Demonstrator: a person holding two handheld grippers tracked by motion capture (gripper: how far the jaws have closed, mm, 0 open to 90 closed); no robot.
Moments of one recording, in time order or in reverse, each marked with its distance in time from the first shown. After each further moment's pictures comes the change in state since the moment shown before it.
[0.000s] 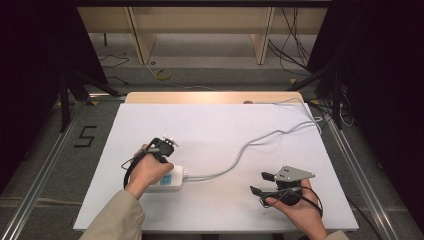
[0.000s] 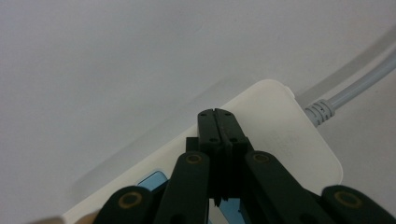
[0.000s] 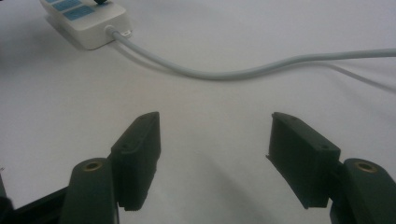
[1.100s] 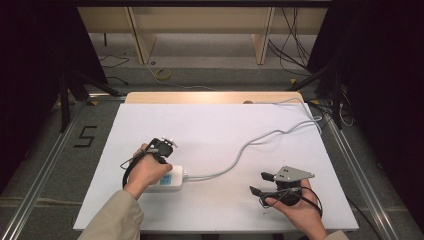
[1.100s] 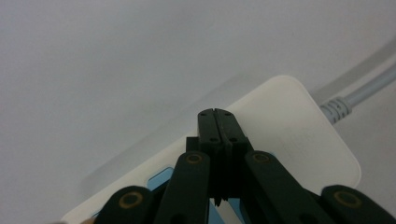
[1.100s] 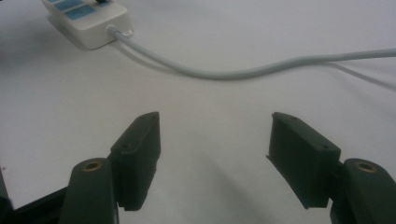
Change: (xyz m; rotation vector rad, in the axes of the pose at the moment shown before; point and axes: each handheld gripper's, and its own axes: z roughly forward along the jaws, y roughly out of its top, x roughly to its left) left arm 0.004 -0.006 0.001 -0.028 0.022 -0.017; right arm 0.001 0.000 0.001 0.003 0.005 0.000
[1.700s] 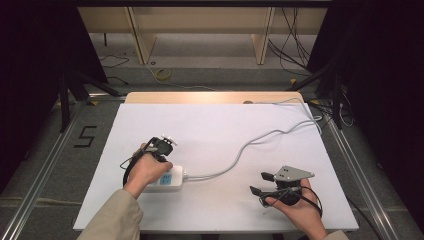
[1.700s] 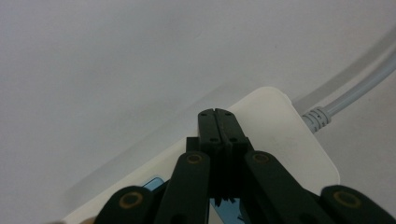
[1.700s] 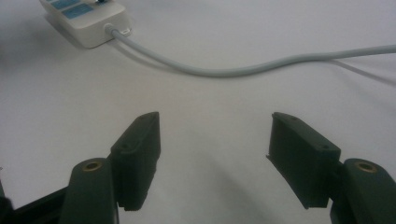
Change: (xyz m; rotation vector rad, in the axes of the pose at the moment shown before) left arm 0.000 0.006 0.000 0.003 -0.048 0.001; right arm -0.002 -0.001 0.001 0.002 -0.002 0.009
